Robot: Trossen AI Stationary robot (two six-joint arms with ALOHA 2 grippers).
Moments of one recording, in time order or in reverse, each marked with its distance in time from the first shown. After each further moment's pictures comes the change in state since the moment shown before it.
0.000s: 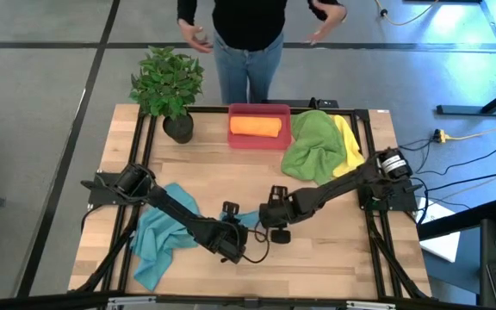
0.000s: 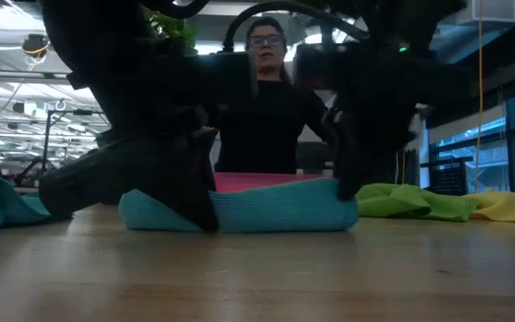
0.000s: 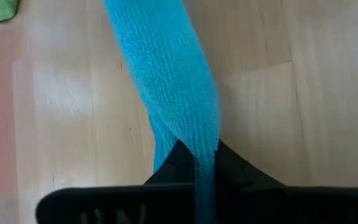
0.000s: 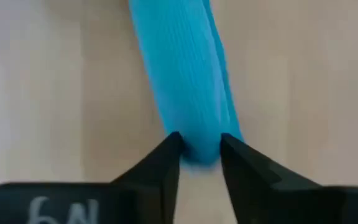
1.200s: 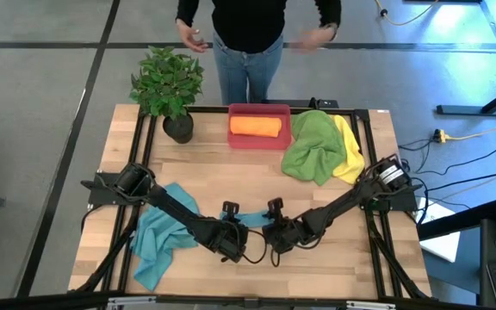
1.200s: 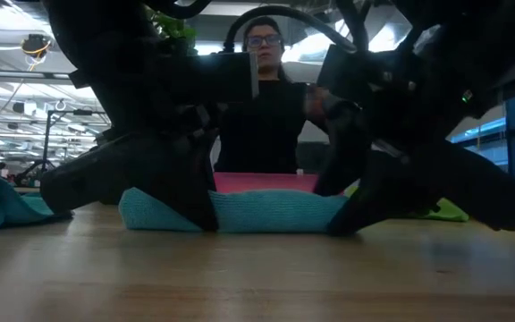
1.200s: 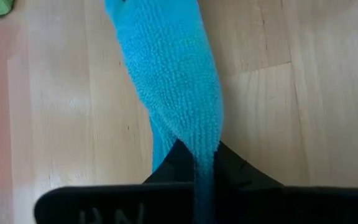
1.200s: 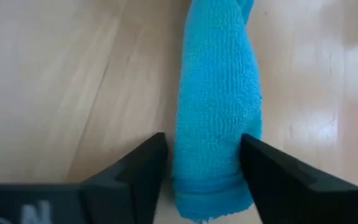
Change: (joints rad) left arm 0.003 0.000 -0.001 0.007 0.015 -0.003; right arm 0.159 0.073 -0.182 0.441 0.365 -0.318
